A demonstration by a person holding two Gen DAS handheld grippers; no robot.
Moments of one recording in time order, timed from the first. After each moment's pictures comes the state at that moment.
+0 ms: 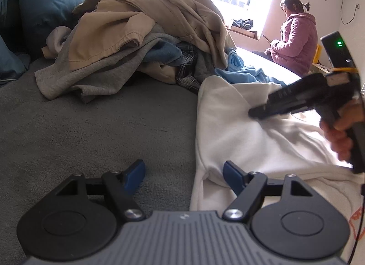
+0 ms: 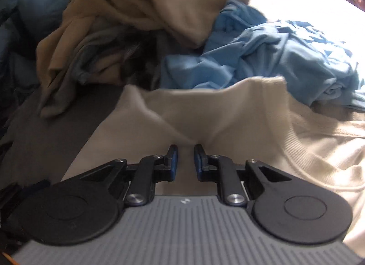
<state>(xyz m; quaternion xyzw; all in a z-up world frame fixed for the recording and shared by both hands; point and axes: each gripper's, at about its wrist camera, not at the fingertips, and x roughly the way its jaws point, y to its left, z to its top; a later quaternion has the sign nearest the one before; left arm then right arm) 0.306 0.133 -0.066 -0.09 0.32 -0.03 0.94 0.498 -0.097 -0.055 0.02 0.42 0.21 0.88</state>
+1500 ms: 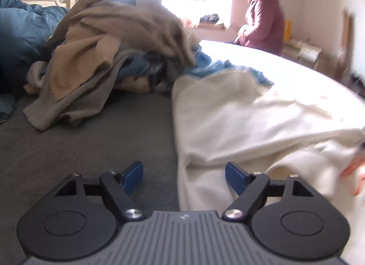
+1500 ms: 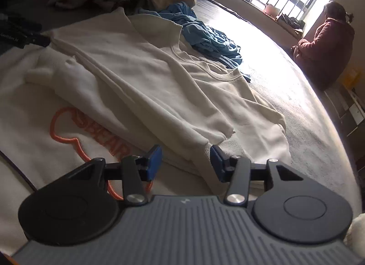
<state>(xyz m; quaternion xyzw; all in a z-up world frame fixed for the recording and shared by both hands) 0.286 0.112 -0.060 0.02 0.31 -0.07 0.95 0.261 -0.229 -0.034 -0.27 0.35 0.12 0.89</state>
